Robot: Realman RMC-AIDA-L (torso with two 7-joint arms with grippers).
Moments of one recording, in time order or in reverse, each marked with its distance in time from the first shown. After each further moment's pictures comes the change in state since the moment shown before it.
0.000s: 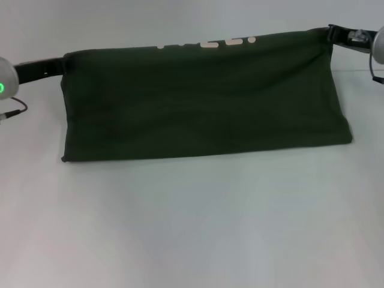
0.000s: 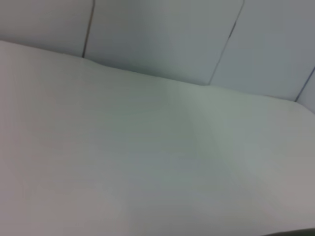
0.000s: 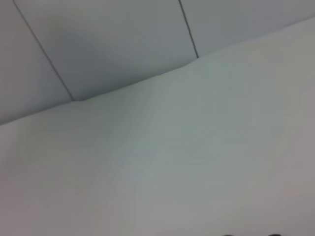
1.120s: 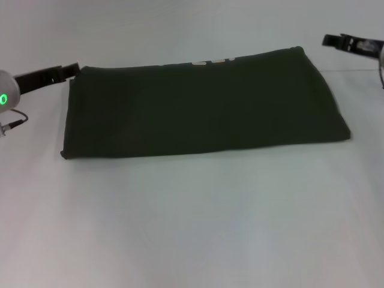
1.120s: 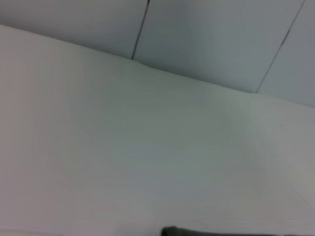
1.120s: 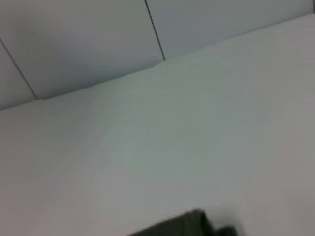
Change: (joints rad) left arm 0.019 -0.023 0.013 -0.043 -0.077 -0.139 0.015; right arm -0.023 0.000 -0.023 0.022 0.001 0.091 -0.014
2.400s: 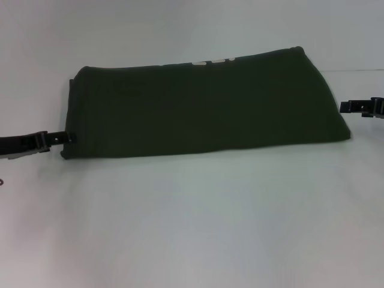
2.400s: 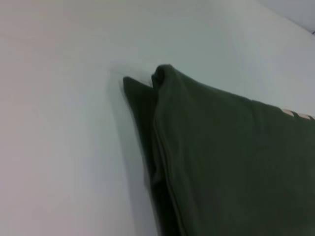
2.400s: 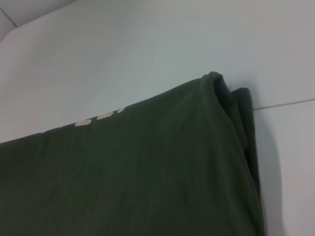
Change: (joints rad) left arm 0.170 0.036 0.066 0.120 0.219 0.416 -0.317; right arm -0.207 -0.137 -0.030 -0.043 0.002 -0.570 -0.039
